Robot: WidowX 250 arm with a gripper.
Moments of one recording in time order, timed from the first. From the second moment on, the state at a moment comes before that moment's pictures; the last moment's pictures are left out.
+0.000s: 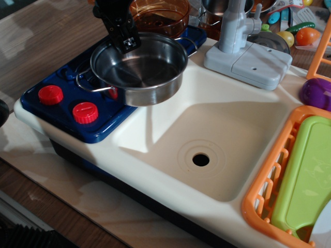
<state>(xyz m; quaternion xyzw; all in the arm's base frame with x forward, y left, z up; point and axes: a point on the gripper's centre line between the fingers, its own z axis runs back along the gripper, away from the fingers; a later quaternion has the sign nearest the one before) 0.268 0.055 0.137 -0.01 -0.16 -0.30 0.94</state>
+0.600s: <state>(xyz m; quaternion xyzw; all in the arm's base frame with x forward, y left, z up) 0.274 0.006 0.137 0.02 -0.14 -0.27 0.95</state>
